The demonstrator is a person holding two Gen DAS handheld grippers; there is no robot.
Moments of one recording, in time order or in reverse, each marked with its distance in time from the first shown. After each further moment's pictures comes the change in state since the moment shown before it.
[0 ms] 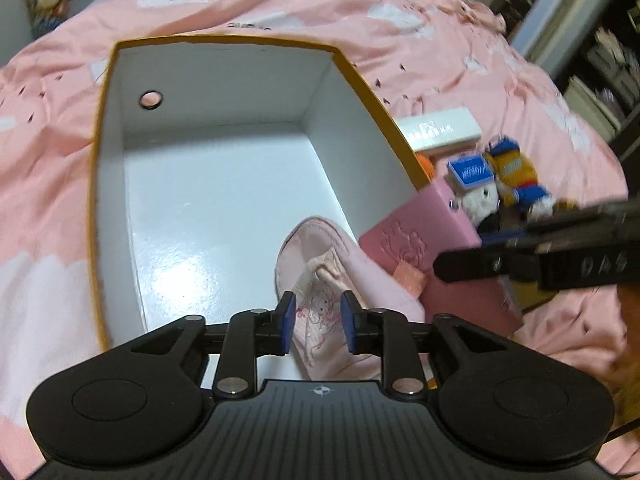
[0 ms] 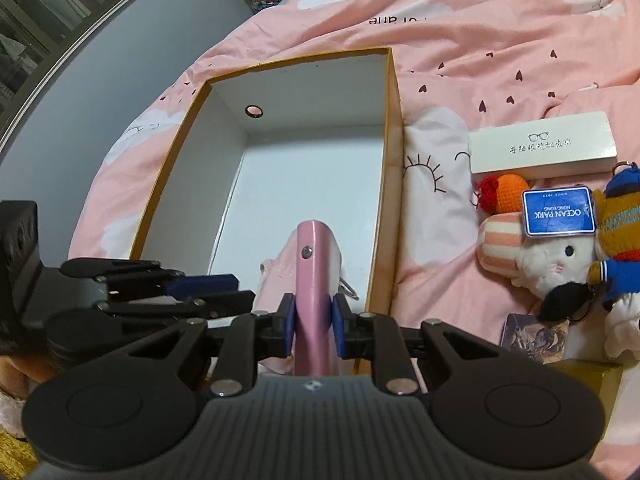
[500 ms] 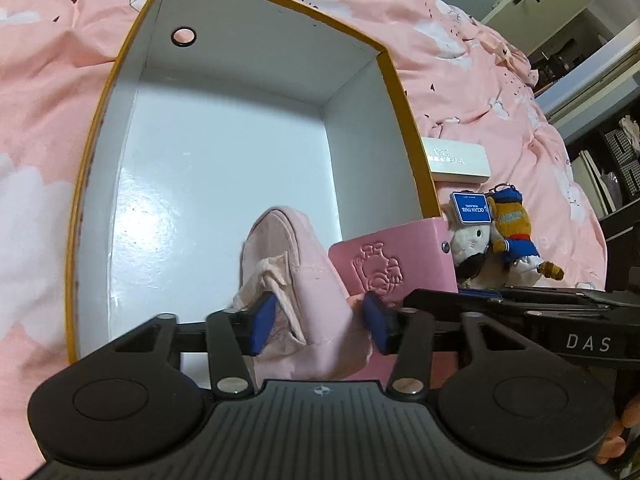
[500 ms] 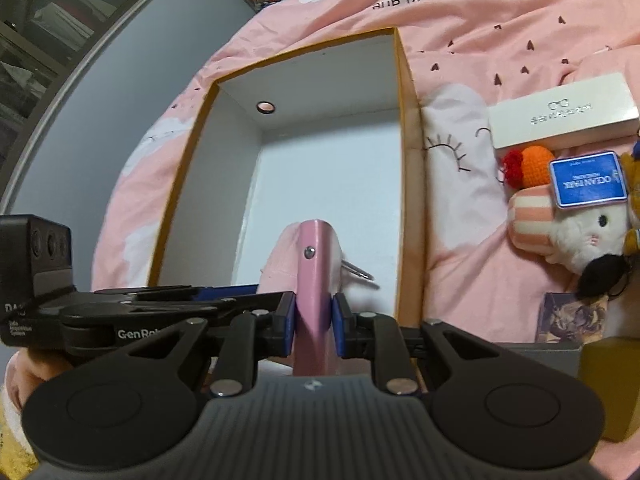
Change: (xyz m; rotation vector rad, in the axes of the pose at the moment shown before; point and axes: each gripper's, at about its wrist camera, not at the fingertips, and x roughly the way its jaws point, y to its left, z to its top) left arm 0.014 0.015 0.000 -0.263 0.036 -0.095; right arm 0.010 -0.003 -0.003 0.081 0.015 0.080
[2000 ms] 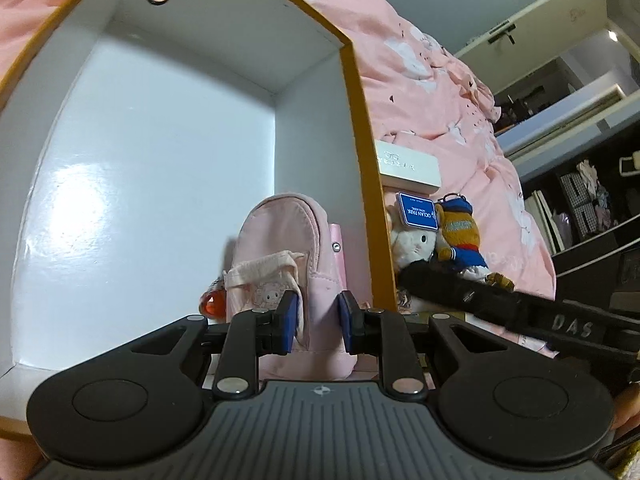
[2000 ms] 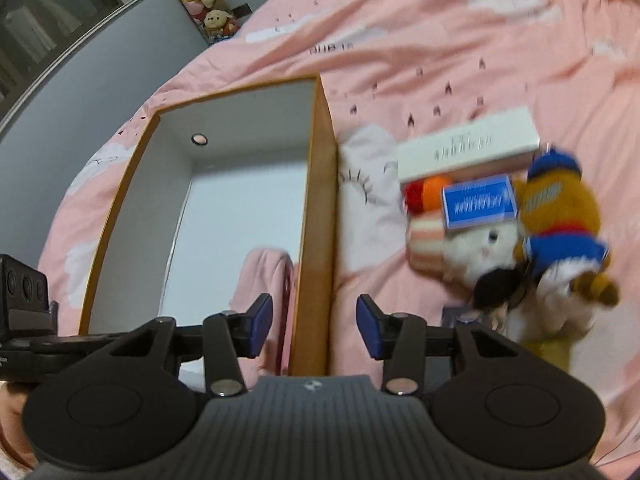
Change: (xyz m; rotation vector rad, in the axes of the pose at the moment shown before) left arm 0.022 -0.010 -0.029 -0.104 -0.080 -0.169; right arm -0.031 -0.019 -0.022 -0.010 -0.127 -0.191
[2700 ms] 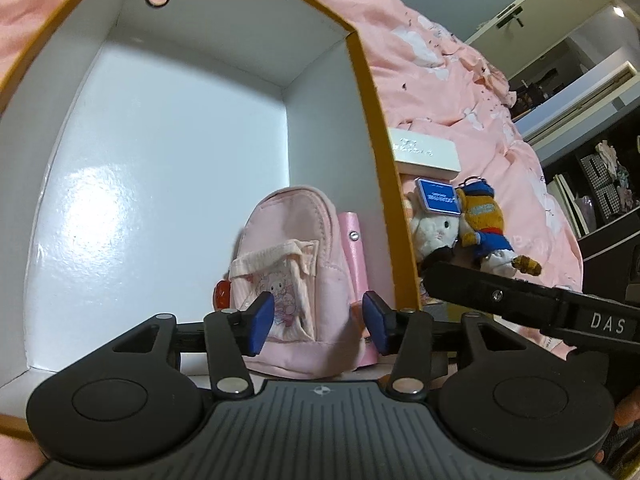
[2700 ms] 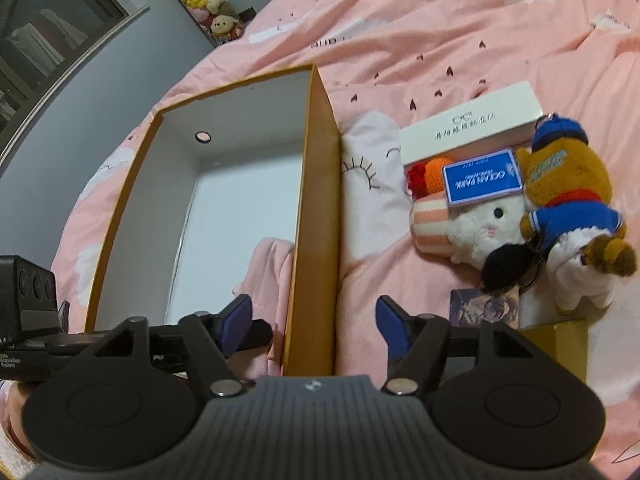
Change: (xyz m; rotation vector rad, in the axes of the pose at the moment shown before) left arm 0.004 -0.005 -0.008 0.053 -0.005 0.075; right arm 0.002 -0.013 -0.013 0.019 -0.025 0.059
